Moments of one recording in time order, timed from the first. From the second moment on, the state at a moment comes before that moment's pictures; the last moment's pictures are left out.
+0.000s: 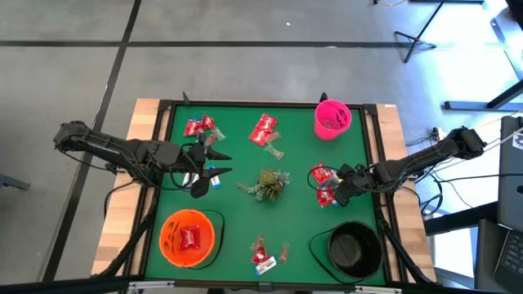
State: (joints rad) left arm -0.22 0.92 0.75 -0.08 -0.36 -0.08; right arm 0.34 0.92 0.34 -0.68 0.22 1.01
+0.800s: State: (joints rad) left arm -0.22 0.92 0.75 -0.08 -0.36 -0.08; right arm 0.34 0.92 0.53 -0.69 0.39 0.86
